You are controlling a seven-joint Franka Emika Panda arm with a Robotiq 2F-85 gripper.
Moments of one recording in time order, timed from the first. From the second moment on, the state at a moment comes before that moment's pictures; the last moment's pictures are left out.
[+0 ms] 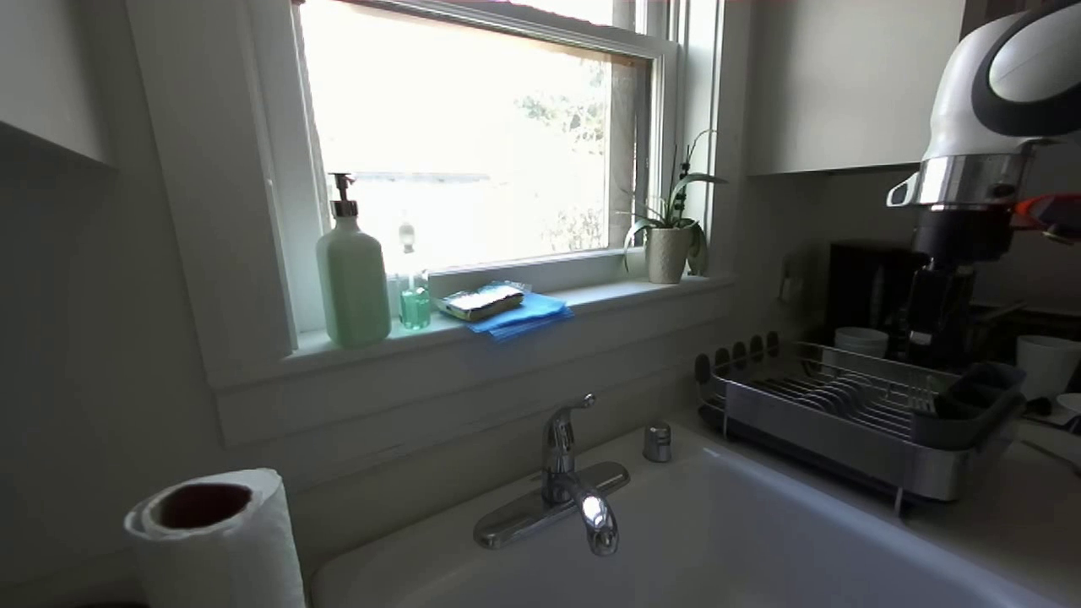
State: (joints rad) arm -0.21 -0.35 -0.32 -2.41 -0.03 2.09 -0.29
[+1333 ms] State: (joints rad) arm -0.22 -0.23 -0.29 -2.39 -0.11 2.12 -0.28
